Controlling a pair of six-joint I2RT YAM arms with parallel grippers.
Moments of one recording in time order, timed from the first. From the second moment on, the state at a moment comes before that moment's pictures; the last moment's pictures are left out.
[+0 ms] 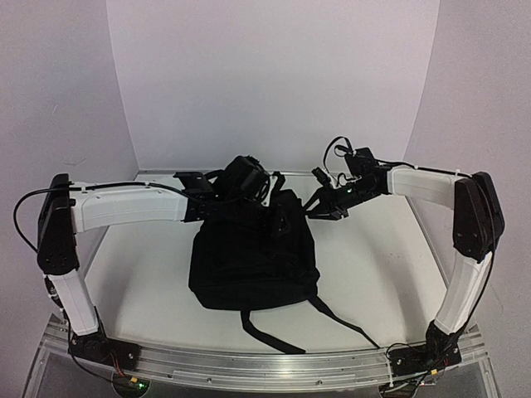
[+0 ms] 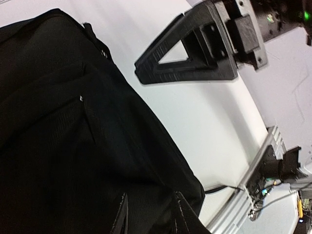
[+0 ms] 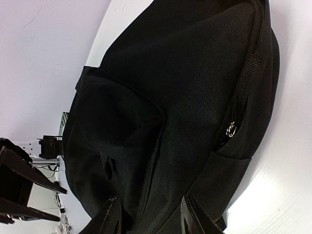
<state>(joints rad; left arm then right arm) -1.02 1.81 1.51 -0.42 0.06 -0.57 0.42 1.88 1.42 -0.50 -0.80 0.27</state>
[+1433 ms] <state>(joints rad) -1.01 2.08 1.86 -0.70 -0.21 -0.61 0.52 1.93 1.41 -0.42 -0.76 0.33</state>
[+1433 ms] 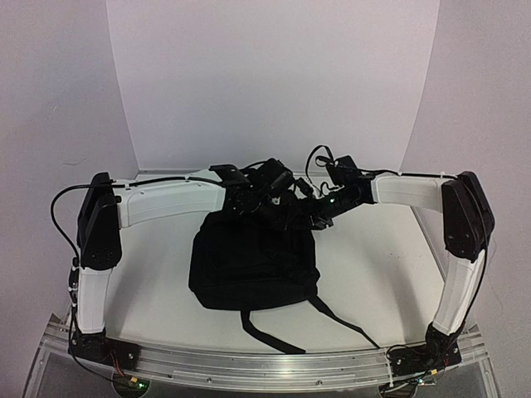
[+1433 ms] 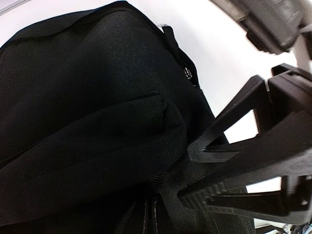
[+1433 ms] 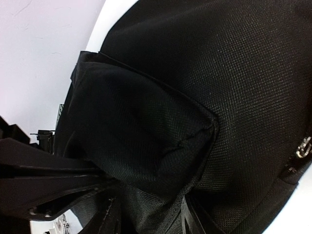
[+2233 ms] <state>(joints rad) -0.97 1.94 1.71 -0.67 -0.21 -0.65 0.54 1.93 1.43 -0.44 -0.69 0.31</state>
